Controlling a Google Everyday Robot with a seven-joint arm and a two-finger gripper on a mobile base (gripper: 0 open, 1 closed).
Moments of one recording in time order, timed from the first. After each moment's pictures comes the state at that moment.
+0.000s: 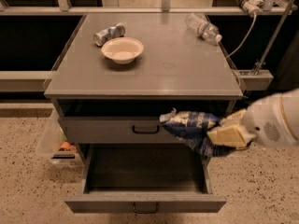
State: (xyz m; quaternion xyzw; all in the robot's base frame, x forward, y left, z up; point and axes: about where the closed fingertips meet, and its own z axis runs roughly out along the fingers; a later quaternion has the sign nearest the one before) arm 0.415 -0.161 0.858 -0.38 0.85 0.22 0.29
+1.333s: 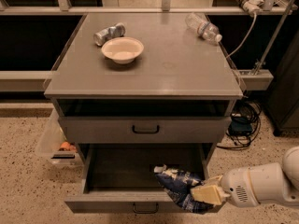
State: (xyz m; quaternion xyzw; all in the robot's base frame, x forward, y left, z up) arm 0.353 -0.145 0.670 -0.27 0.87 0.36 0.21
